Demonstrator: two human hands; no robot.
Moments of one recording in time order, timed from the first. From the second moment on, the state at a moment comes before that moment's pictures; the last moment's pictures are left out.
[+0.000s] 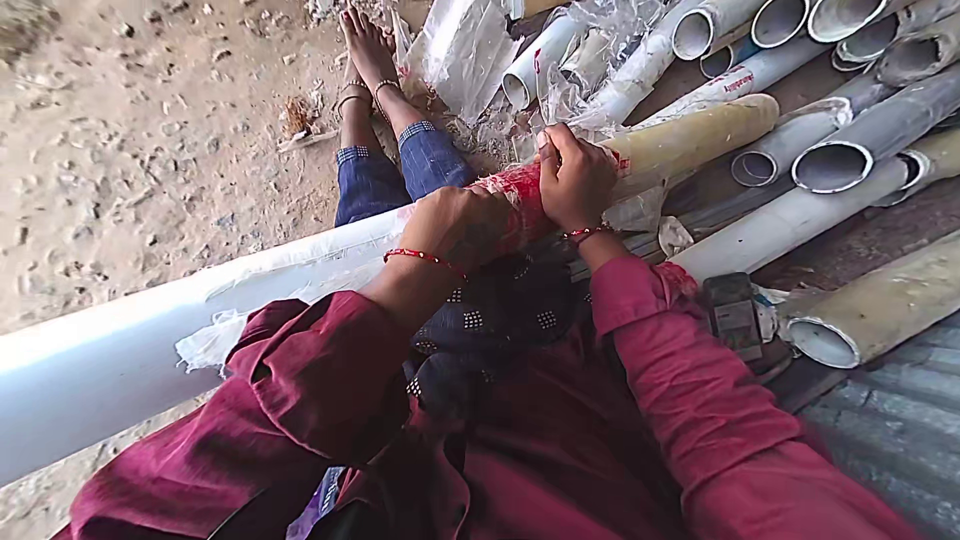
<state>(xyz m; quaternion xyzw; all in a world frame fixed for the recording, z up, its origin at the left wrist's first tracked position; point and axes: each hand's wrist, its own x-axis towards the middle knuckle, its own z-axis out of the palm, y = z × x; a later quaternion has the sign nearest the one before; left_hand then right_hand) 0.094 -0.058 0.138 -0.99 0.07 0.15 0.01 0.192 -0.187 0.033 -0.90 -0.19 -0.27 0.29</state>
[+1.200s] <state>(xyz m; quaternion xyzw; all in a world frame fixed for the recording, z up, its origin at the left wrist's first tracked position) 0.008 -0.044 0.056 -0.92 0.25 -0.29 -0.04 0.193 -0.185 0.036 -0.90 -0.16 -0.26 0.31</state>
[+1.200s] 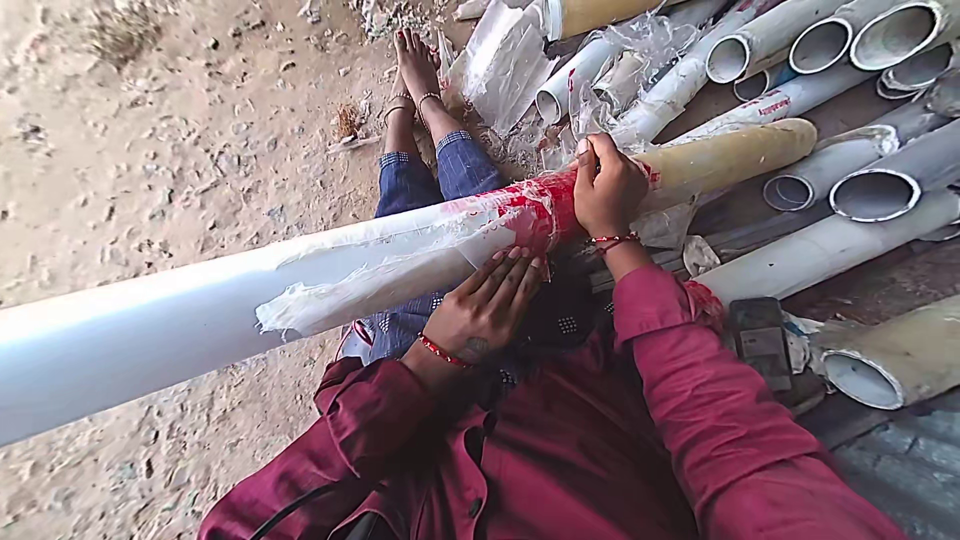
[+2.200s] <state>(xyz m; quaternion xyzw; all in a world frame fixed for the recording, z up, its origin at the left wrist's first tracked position) 0.028 -0.017 0.073 -0.93 0.18 -0.31 -0.01 0.108 -0.200 0.098 -0.93 -0.31 -0.11 0.18</state>
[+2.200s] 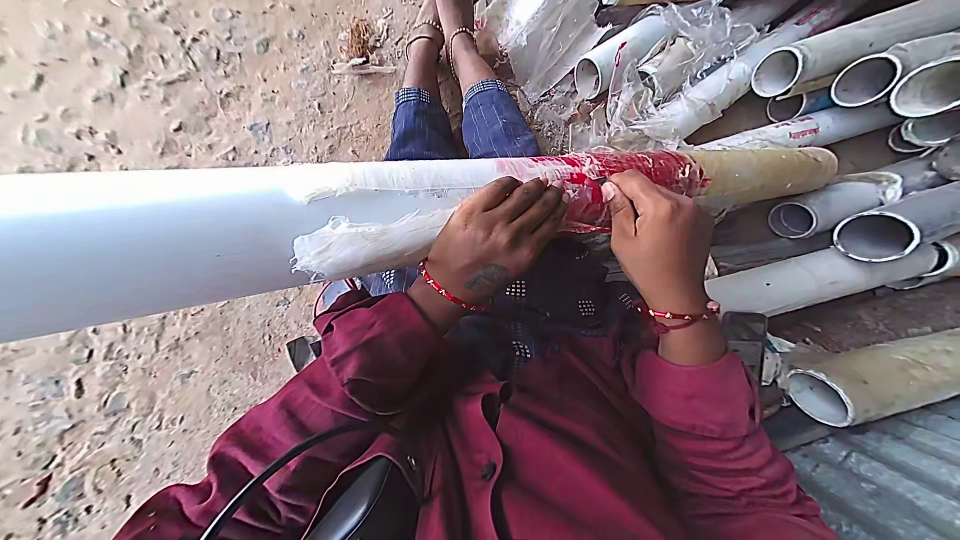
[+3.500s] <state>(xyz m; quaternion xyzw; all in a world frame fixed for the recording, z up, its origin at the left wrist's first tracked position) 0.049 -0.053 0.102 -0.99 0.03 -0.16 -0.02 0.170 -0.208 0.061 -0.90 -0.28 -0.22 0.27</state>
